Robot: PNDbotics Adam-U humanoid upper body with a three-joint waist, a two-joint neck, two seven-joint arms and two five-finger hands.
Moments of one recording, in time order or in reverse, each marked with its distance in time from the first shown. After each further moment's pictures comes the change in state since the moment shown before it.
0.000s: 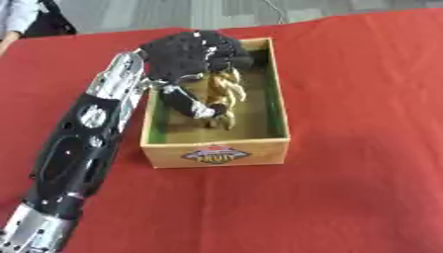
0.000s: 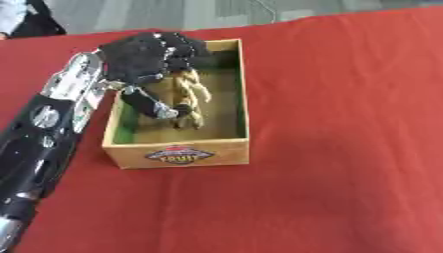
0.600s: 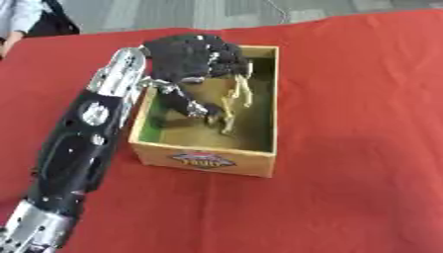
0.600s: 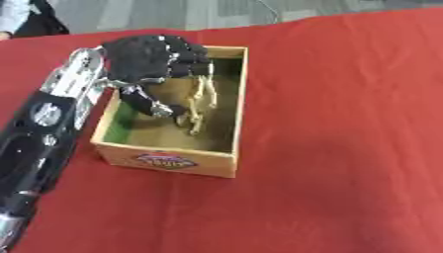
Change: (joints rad) left arm 0.001 0.000 0.003 -0.007 -0.056 -0.045 -0.069; right arm 0.000 0.000 0.001 0.000 -0.007 0.003 0.005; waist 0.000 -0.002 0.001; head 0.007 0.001
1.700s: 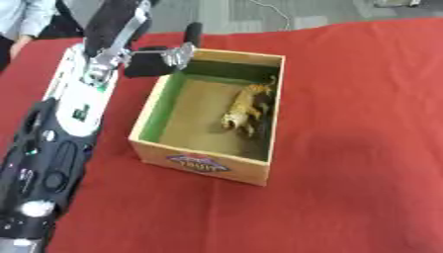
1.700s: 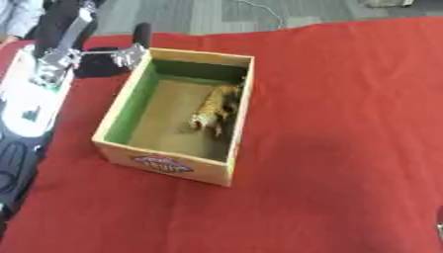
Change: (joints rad) left arm 0.151 0.045 0.056 -0.328 0.934 0.340 -0.012; right arm 0.014 -0.009 -0.010 0.000 -0.006 -0.010 -0.011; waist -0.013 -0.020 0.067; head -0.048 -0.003
